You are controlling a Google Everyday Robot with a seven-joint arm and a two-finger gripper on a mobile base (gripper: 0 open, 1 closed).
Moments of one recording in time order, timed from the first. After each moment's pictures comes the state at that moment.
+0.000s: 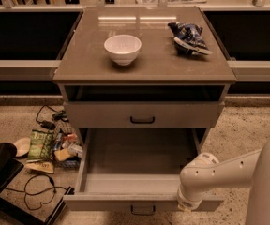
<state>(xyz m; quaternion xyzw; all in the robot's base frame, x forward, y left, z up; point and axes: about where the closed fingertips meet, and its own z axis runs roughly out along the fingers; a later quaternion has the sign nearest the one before) 0.385 -0.186 0.396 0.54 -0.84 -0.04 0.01</state>
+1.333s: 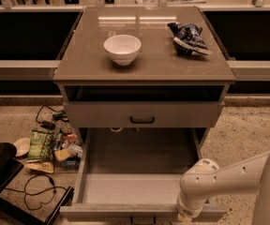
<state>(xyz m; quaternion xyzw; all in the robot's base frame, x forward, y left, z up) 0.360 -0.180 0.399 0.55 -0.83 -0.05 0.02</state>
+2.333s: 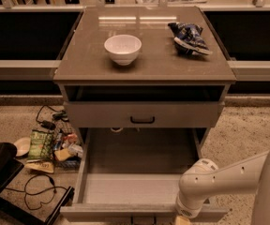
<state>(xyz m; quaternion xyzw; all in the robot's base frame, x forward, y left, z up) 0.358 -0.180 0.398 0.55 -0.83 -0.05 0.02</state>
